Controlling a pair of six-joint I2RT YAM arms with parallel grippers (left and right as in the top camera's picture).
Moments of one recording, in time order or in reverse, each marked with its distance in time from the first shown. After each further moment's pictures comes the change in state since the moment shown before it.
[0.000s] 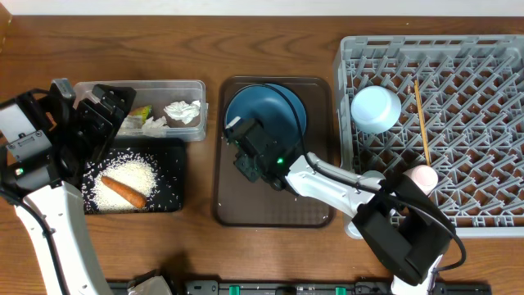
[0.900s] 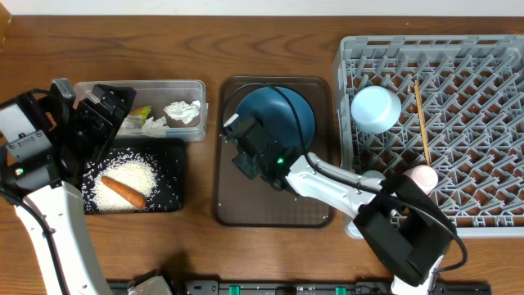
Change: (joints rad) left arm 0.000 0.000 0.000 0.000 0.000 0.000; right arm 0.000 -0.014 0.000 0.051 0.011 -0.022
